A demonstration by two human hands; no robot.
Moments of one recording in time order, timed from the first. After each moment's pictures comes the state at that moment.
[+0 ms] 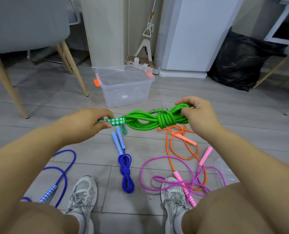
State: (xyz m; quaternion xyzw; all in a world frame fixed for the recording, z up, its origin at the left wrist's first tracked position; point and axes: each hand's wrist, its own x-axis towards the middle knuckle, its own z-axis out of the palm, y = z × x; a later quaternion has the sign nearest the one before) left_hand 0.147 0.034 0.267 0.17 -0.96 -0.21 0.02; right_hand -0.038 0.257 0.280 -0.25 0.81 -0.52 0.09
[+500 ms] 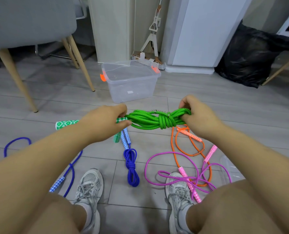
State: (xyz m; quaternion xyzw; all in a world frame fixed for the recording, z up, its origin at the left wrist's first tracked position) left_hand 0.137 0.061 0.259 0.19 -0.97 -0.14 0.04; right_hand -0.035 0.258 0.268 -0.38 0.88 -0.29 0.07
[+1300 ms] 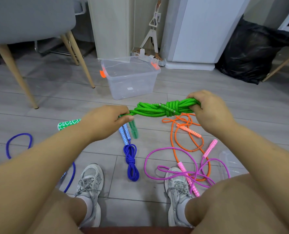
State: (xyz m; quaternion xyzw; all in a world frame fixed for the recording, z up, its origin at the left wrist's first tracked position) left_hand 0.141 0.066 0.247 0.16 -0.97 -0.17 0.05; right_hand -0.041 0.279 0.276 -0.41 0.89 -0.20 -0.06
